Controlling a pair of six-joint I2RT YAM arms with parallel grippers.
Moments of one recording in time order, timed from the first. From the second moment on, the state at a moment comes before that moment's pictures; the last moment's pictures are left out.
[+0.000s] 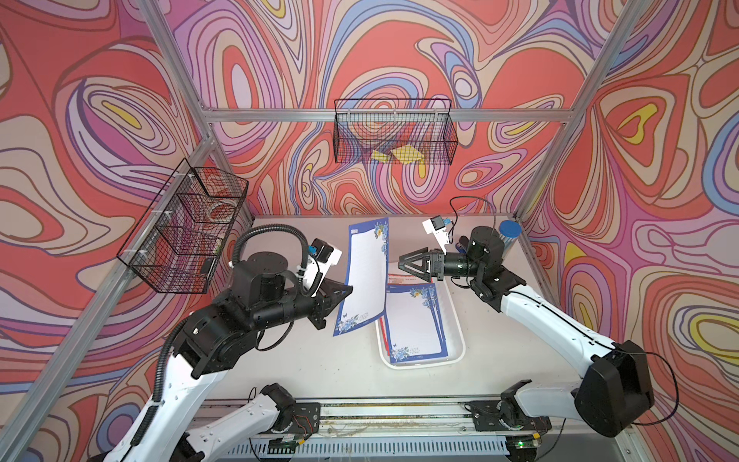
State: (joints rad) left arm -0.64 0.89 1.41 -0.97 0.33 -0.14; right arm 0.43 1.35 1.02 0.28 -1.05 0.69
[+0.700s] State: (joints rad) left arm -0.64 0.84 1.31 -0.87 0.35 -0.20; right arm 0.52 1.59 1.03 1.25 -1.22 1.36
